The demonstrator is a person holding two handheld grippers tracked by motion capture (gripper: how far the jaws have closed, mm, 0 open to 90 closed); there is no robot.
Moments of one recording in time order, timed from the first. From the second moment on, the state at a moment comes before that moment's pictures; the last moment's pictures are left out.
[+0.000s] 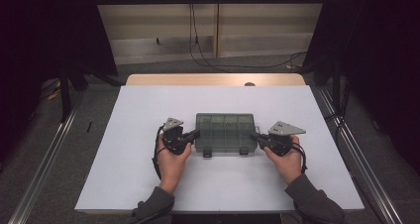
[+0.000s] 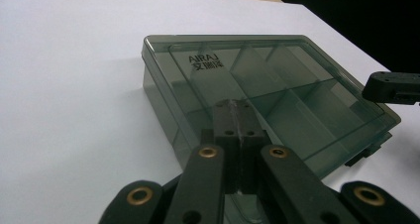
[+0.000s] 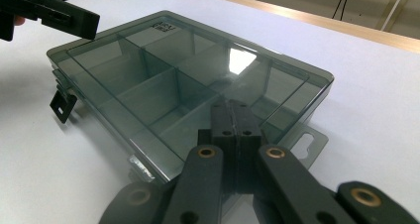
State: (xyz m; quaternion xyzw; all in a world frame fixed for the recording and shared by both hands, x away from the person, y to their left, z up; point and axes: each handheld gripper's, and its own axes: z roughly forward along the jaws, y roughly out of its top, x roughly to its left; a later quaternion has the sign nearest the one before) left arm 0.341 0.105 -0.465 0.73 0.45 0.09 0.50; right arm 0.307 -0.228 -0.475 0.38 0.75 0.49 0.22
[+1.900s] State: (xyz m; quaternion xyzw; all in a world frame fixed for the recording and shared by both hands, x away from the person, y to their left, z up) left arm 0.343 0.104 -0.466 0.73 0.44 0.09 0.51; right arm 0.303 -0.226 -0.479 0.38 0.74 0.50 0.23
